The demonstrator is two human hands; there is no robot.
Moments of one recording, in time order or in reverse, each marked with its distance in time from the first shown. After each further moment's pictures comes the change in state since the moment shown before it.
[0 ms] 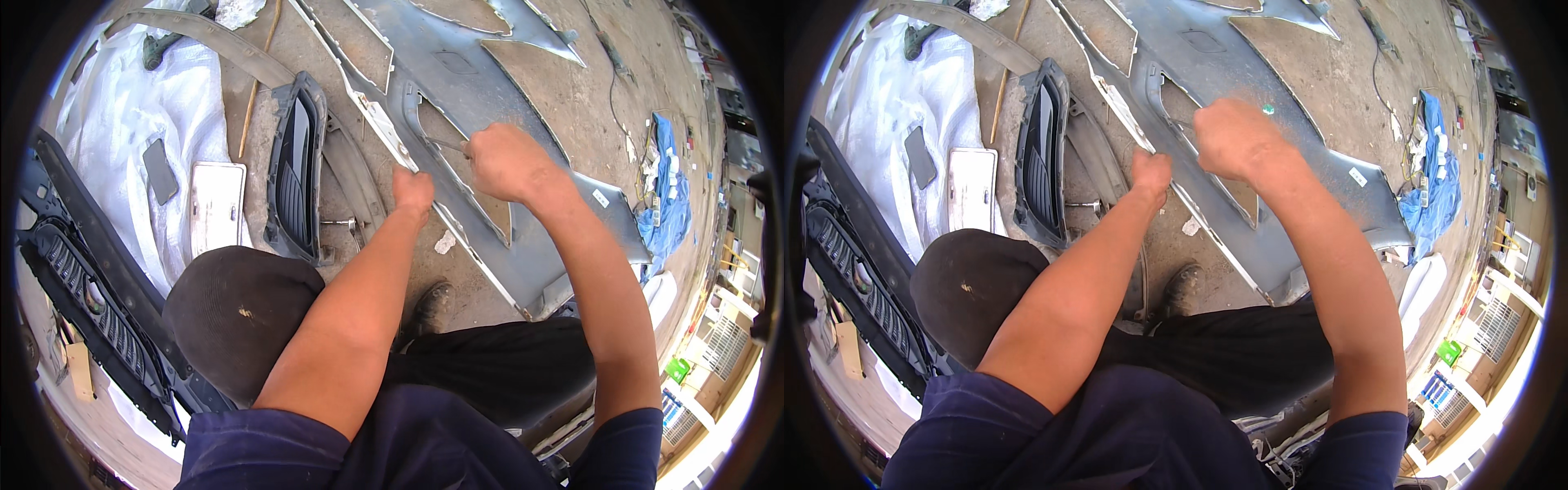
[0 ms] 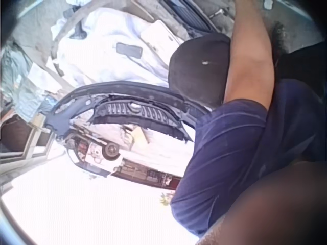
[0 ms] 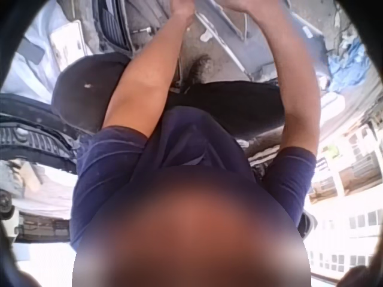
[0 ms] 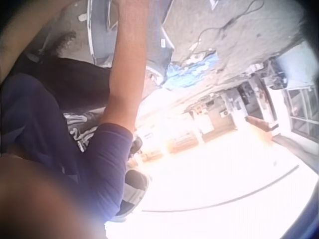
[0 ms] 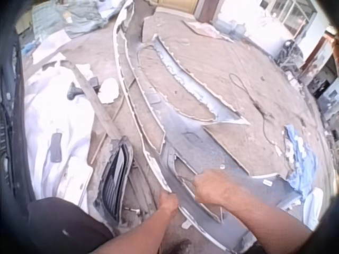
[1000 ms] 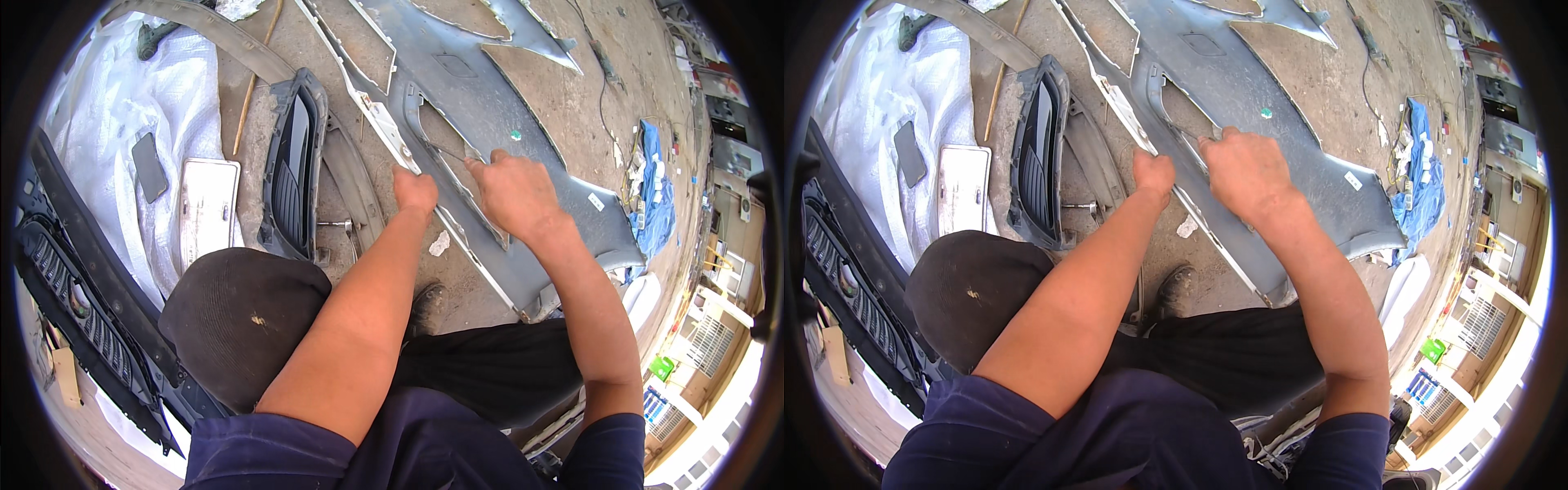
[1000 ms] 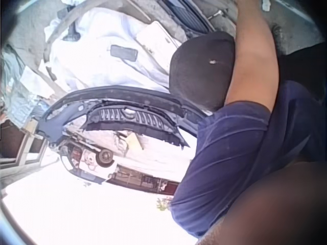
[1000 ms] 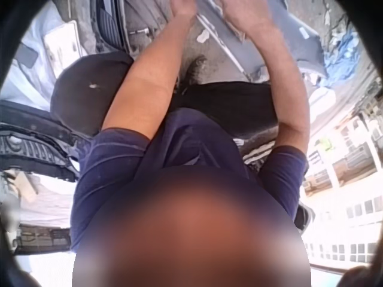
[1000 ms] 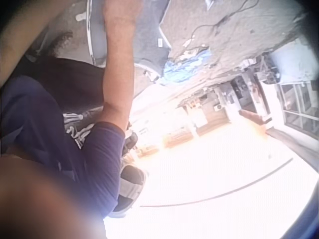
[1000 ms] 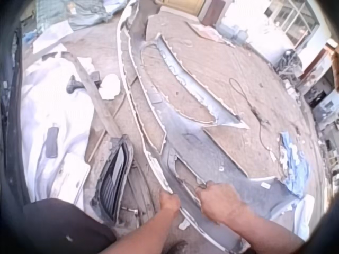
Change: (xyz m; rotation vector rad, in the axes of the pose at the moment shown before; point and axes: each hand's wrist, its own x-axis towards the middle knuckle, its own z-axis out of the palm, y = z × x) left_hand 0.007 -0.003 0.008 0.047 0.054 0.015; right_hand -0.039 -0.018 0.016 -0.194 0.185 -0.015
